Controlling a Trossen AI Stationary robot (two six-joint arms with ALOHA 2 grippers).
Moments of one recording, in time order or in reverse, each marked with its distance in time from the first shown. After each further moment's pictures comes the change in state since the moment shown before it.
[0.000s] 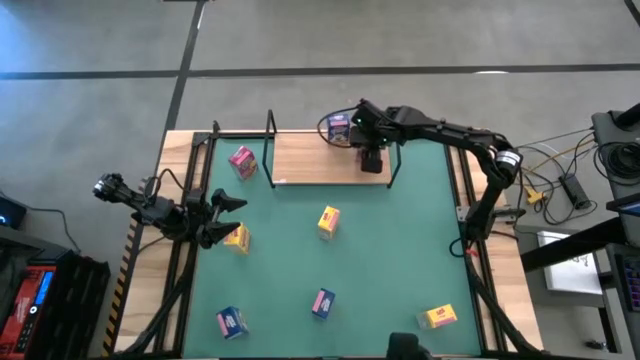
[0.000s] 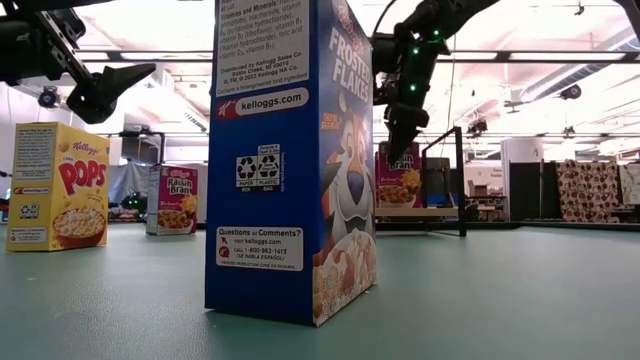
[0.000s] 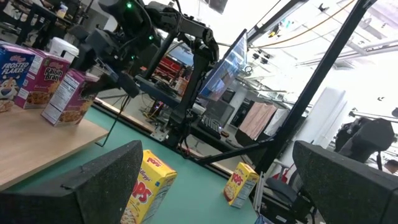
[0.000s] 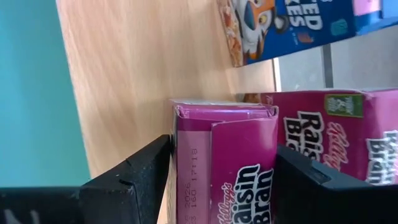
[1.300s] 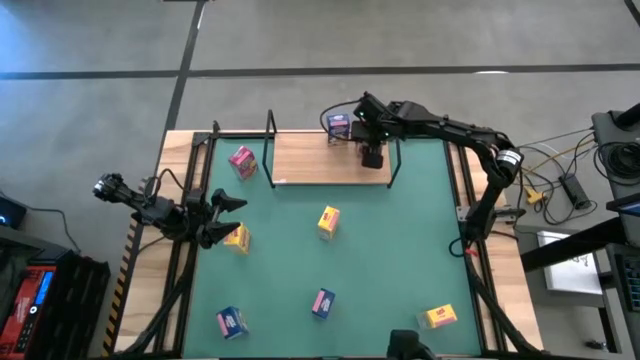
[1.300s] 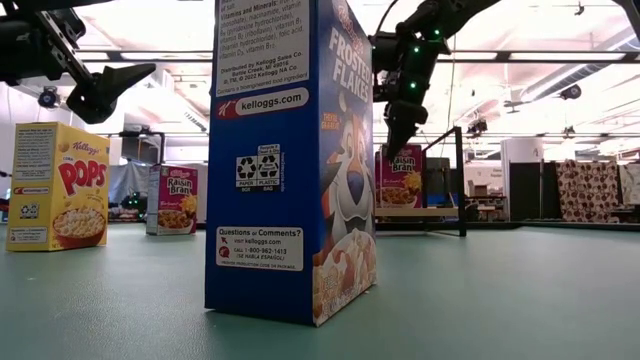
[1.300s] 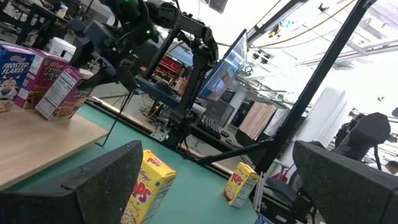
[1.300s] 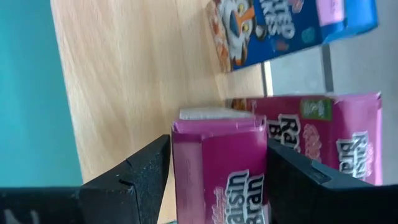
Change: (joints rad) left arm 0.000 0.000 0.000 0.000 0.000 0.000; right arm -0.032 -0.001 0.027 -0.001 -0.038 -0.031
